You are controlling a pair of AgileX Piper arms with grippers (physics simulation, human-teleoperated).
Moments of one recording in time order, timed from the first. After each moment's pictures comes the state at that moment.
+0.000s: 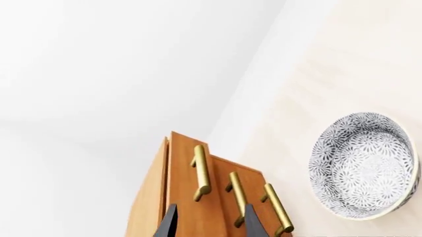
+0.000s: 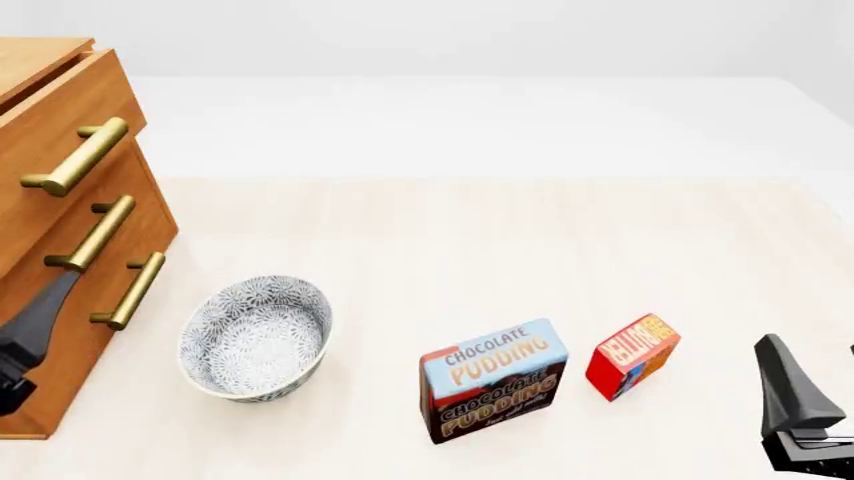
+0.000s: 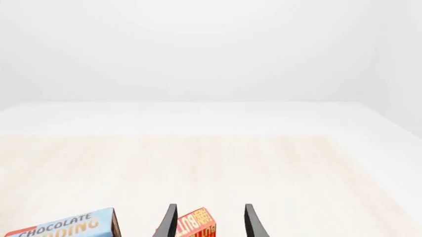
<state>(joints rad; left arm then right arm) -0.11 0.36 -0.50 0.31 1.09 0.00 0.01 0.00 0.00 0.00</state>
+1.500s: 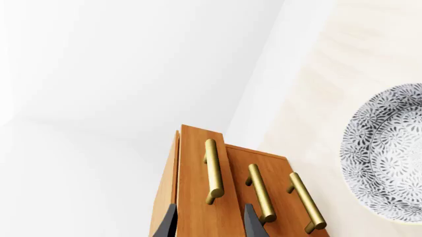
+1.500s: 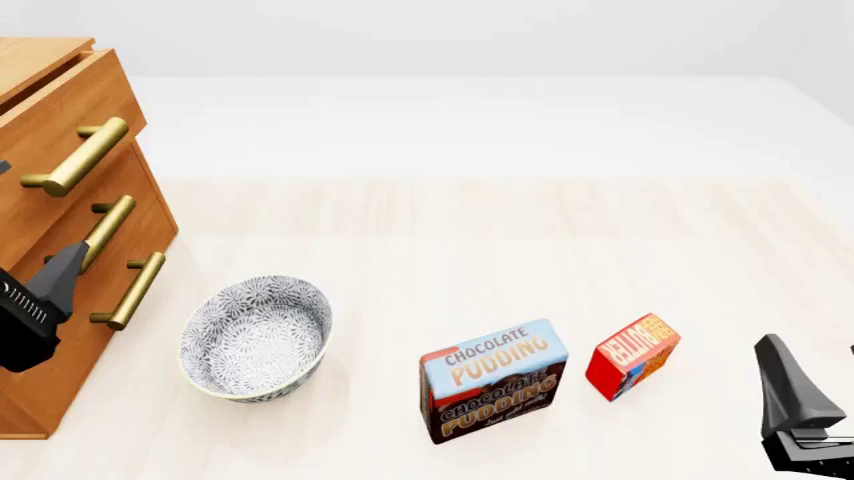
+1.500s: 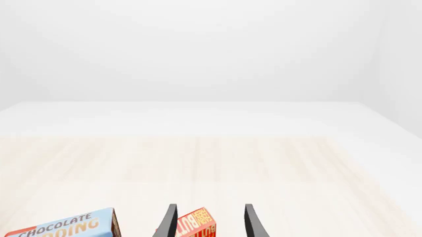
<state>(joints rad) -0.01 0.55 -0.46 0.08 1.24 0.00 0.01 0.00 0.00 0.00</state>
